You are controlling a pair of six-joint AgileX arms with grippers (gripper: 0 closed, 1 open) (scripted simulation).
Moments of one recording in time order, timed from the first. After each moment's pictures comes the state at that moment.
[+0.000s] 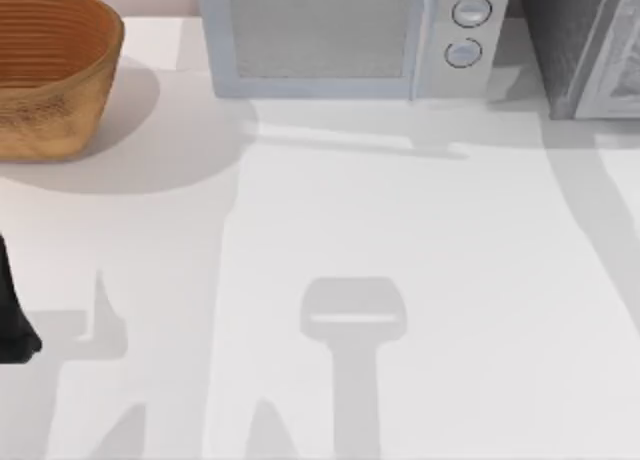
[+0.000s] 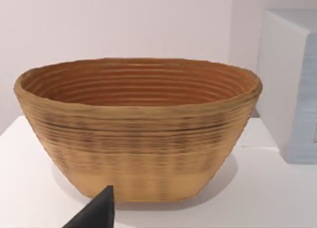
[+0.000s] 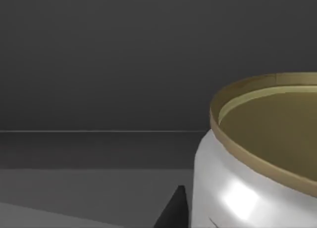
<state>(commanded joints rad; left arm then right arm) 0.00 0.00 0.00 0.00 0.00 0.00 0.18 1.33 1.75 -0.42 0.20 0.02</state>
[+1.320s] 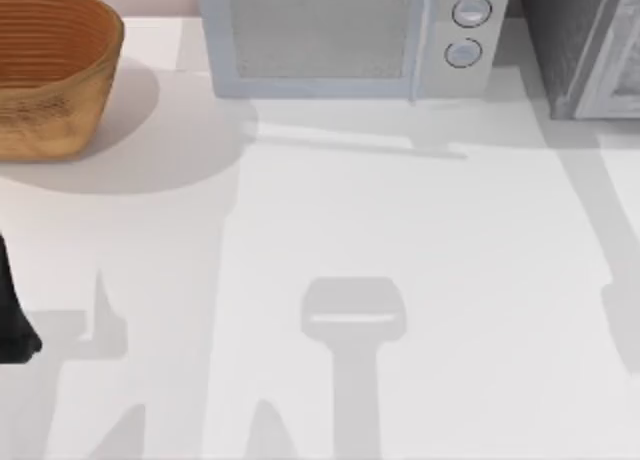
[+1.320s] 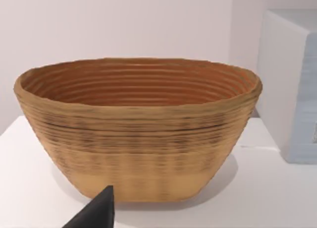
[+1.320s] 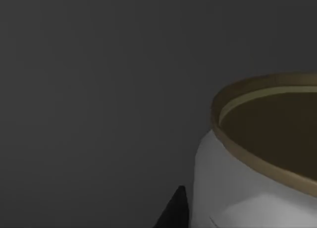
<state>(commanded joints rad) 0.00 0.00 0.00 0.00 0.00 0.00 0.13 1.83 2.42 -0.59 0.15 0.02</state>
